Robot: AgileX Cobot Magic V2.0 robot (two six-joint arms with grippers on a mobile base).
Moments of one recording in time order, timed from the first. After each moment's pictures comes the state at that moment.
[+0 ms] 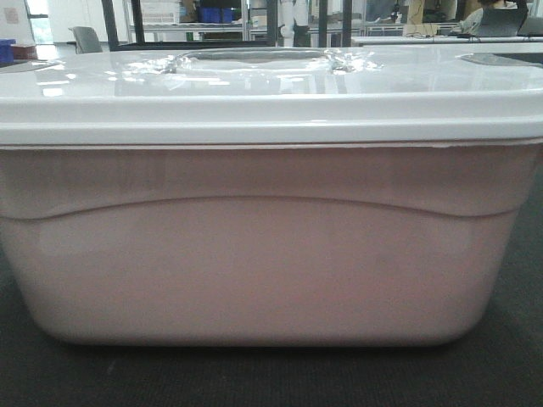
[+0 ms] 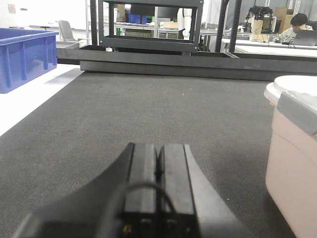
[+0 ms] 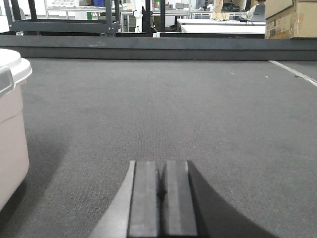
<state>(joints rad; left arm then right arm) -0.08 -0.01 0.03 -0.04 -0.02 0.04 -0.03 -0.01 0.03 0.07 0.07 -0.02</state>
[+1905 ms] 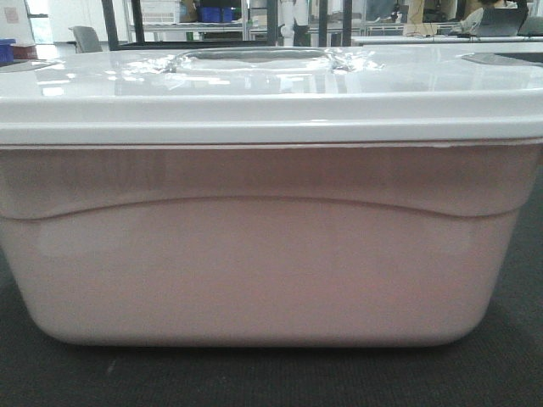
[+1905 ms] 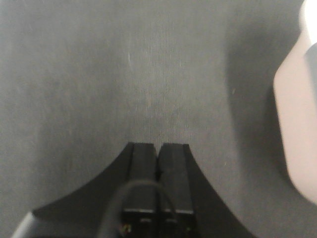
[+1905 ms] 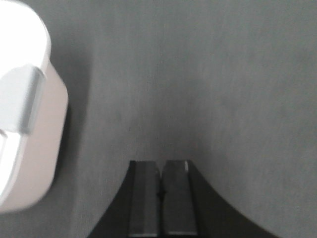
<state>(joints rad) -0.08 0.84 -0.91 0.03 0.99 0.04 -0.03 0.82 -1.00 0.08 1.12 0.00</state>
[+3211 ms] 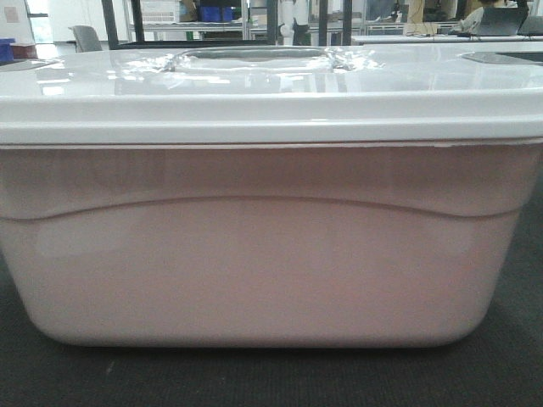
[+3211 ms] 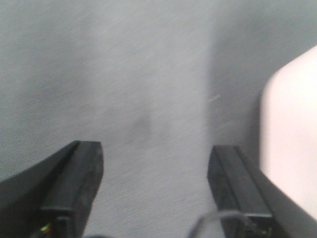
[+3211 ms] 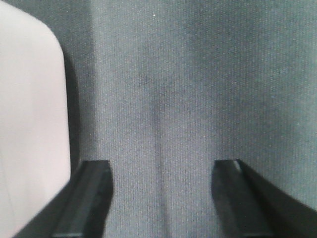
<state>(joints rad) -0.08 1.14 -0.92 -0.17 0.81 0.04 -0.03 1.25 -1.02 0.24 1.09 0.00</state>
